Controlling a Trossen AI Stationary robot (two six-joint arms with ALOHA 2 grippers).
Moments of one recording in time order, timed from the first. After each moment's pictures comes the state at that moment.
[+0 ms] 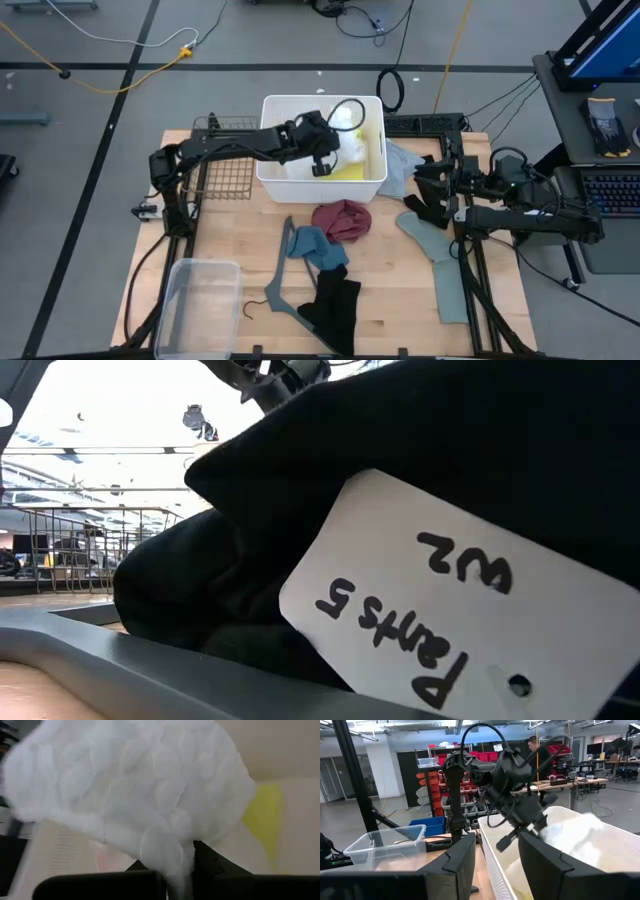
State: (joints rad) left arm 0.33 1.84 1.55 -0.40 -0.30 0.48; right arm -0.19 0.39 0.59 -0.11 -0.02 0.11
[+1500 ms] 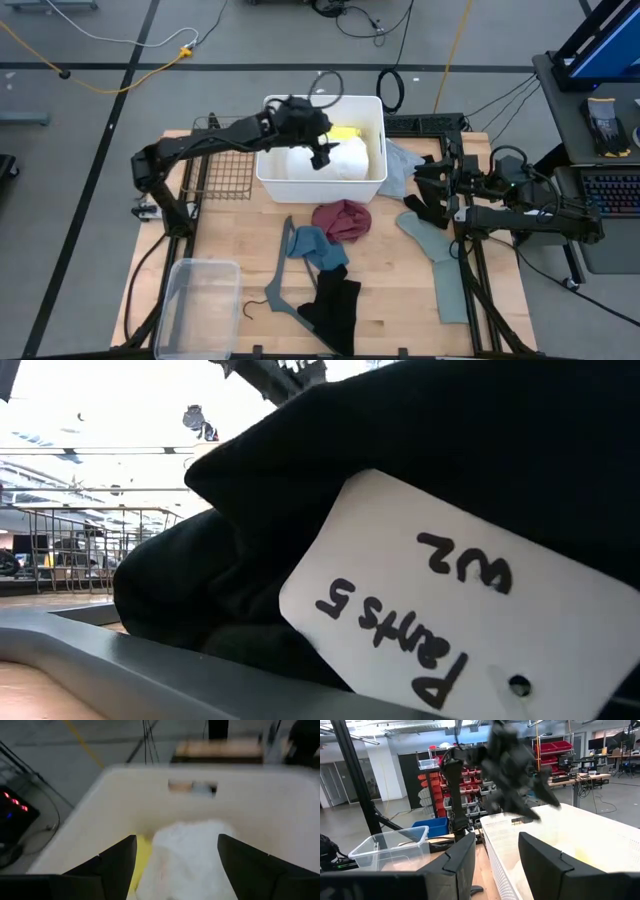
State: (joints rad) left arm 0.37 1.68 1.55 -0.34 -0.05 0.22; right arm -0.19 0.39 0.59 -0.11 -0.03 0.15
